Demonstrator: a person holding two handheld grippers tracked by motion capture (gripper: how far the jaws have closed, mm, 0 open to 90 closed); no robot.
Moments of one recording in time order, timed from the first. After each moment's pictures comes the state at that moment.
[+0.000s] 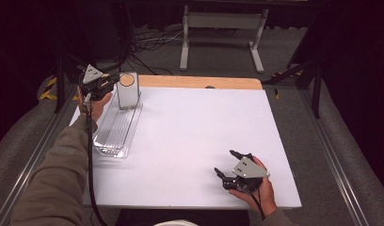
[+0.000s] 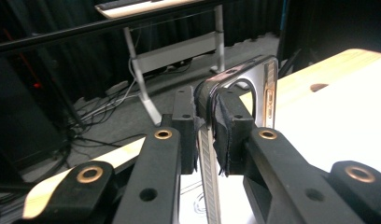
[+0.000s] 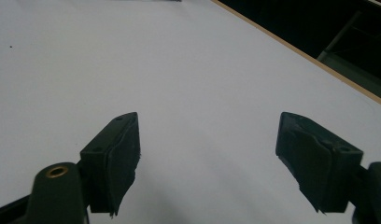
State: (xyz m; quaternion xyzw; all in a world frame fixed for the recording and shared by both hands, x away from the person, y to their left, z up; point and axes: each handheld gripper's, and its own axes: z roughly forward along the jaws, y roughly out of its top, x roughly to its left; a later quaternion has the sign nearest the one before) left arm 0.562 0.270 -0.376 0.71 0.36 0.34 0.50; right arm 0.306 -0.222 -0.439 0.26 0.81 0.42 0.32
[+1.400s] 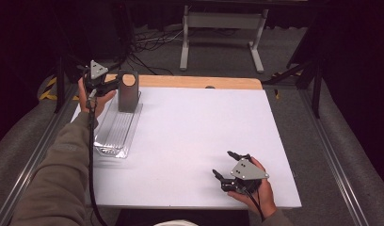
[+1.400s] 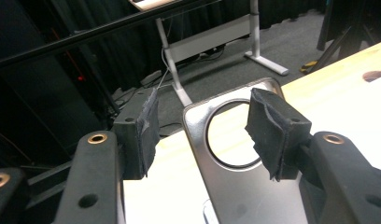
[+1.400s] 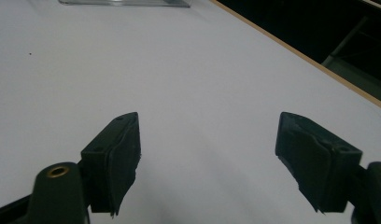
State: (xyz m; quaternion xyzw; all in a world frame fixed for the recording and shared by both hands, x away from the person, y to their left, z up) left arm 0.567 0.257 -0.365 0.71 0.39 0.38 0.45; right arm 0.301 -0.216 -0.434 0.25 0.81 0.43 0.32
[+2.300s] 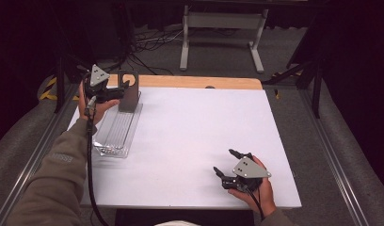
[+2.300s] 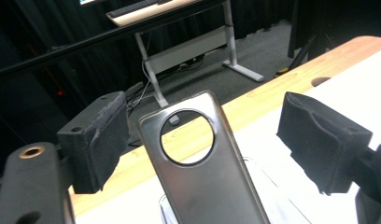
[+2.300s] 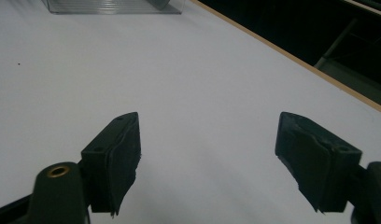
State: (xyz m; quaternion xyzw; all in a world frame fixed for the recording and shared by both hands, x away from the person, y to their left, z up) left arm 0.530 0.241 -0.351 0.72 0.35 0.37 0.47; right arm 0.305 -0.219 -0.434 0.26 0.80 0.44 0.32
